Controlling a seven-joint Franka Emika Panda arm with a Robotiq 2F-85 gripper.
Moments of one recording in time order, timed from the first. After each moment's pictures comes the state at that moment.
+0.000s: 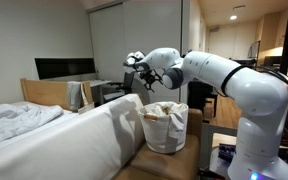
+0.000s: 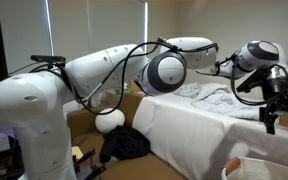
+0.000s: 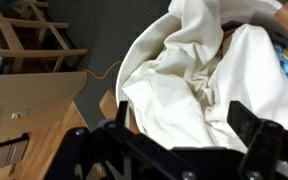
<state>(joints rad) -0.38 1.20 -0.31 -0.36 -0.31 1.15 0.29</state>
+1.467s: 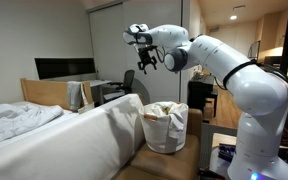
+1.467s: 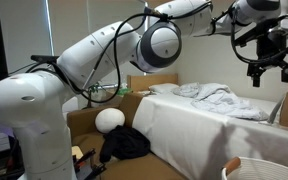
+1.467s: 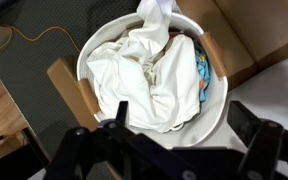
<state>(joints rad) -0.42 0.96 -0.18 -0.36 -0.16 1.11 0.06</state>
